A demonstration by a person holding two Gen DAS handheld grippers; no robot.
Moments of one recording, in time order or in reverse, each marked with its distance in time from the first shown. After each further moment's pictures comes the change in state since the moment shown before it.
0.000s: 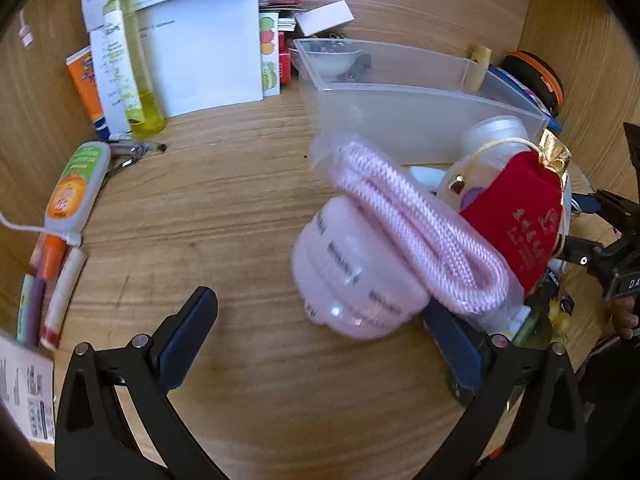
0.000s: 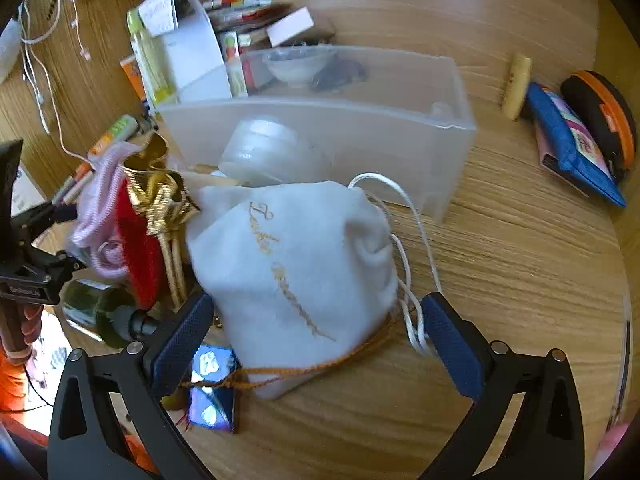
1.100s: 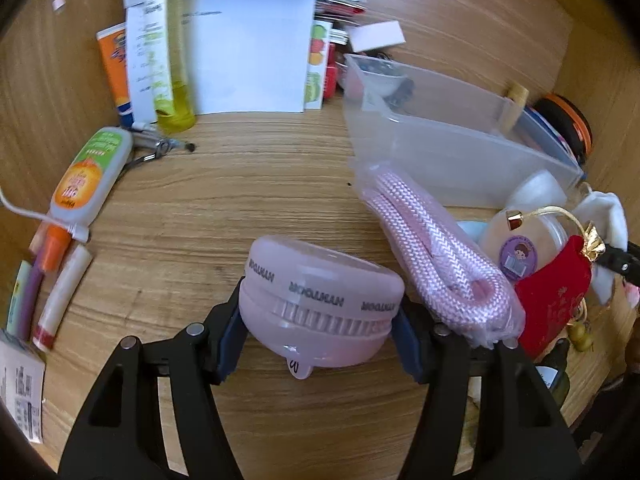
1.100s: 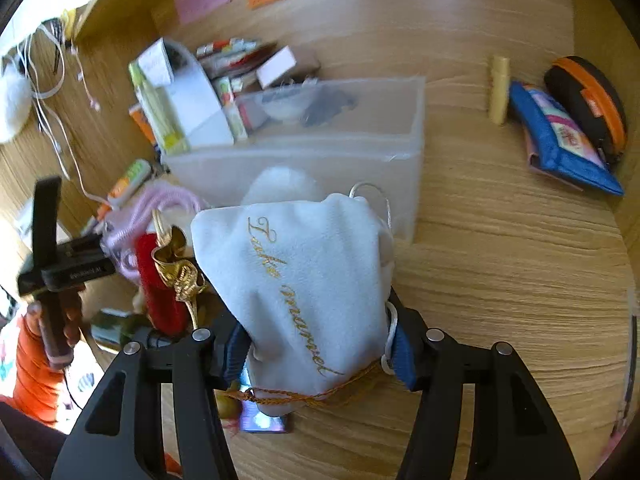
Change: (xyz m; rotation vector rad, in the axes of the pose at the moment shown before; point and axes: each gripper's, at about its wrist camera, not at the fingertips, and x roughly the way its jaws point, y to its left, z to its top) left arm 0.001 0.025 0.006 -0.151 -0.058 0.039; right arm -0.038 -0.032 -0.003 0.095 -0.119 0.104
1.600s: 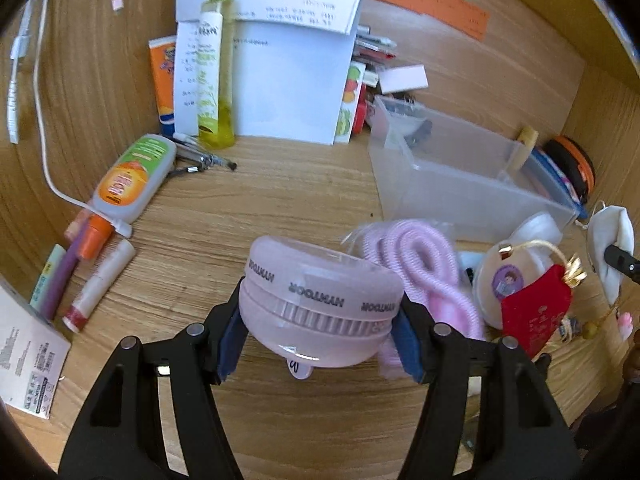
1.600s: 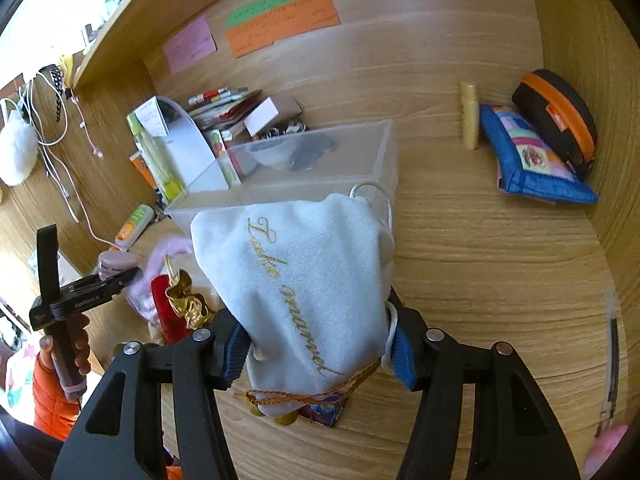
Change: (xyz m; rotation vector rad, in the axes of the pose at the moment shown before) left arm -0.029 0.013 0.000 -0.086 -0.100 0.028; right arm -0.029 -0.019 0.010 0.055 -0.110 0.000
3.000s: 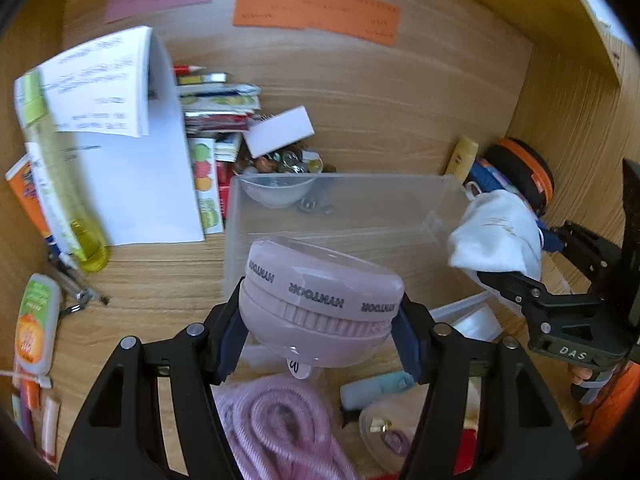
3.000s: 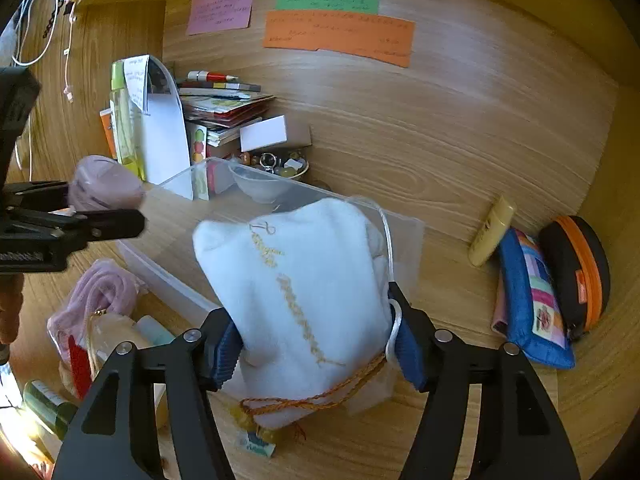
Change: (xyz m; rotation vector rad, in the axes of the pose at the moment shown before) left arm 0.056 -0.103 0.085 0.195 -0.008 -0.168; right arm 0.076 0.044 0.067 -0.365 -0.033 -0.193
